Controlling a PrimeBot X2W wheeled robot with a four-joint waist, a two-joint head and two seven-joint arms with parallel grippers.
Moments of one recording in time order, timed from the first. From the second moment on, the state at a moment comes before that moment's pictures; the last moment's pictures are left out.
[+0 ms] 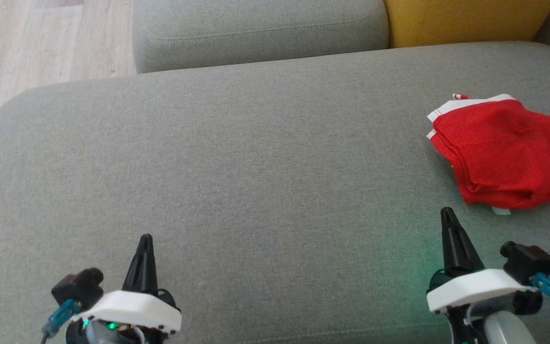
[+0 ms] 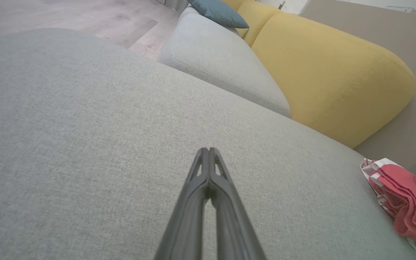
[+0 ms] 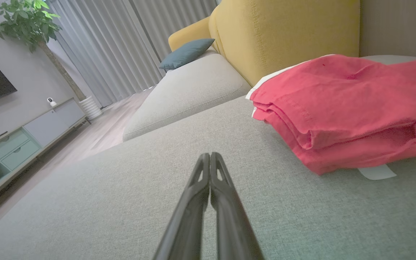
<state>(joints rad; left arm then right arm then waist) 0.05 0.04 -0.18 0.22 -0.52 0.05 -0.21 -0.03 -0.05 0.07 0.34 0.39 0.13 -0.18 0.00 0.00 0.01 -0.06</state>
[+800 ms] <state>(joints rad) 0.03 0.05 -0.14 0.23 -0.78 0.01 -0.15 -0.03 -0.05 0.04 0.32 0.67 0.13 -0.13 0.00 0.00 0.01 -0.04</state>
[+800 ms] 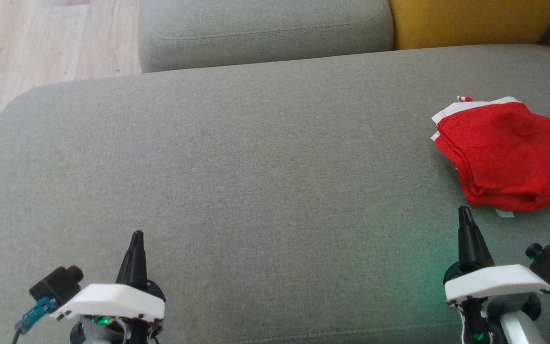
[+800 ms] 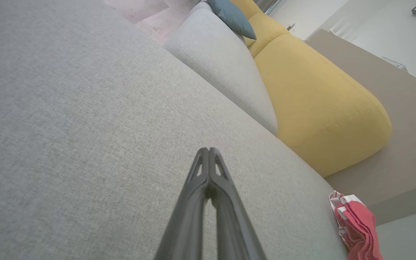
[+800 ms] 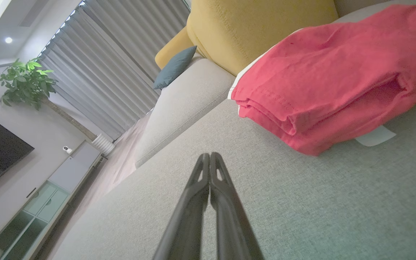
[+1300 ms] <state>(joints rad) 0.02 0.05 -0.11 0.23 -0.94 -0.01 -0.11 -0.04 -0.05 0.02 0.32 0.85 0.13 -0.09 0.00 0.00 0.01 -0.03</state>
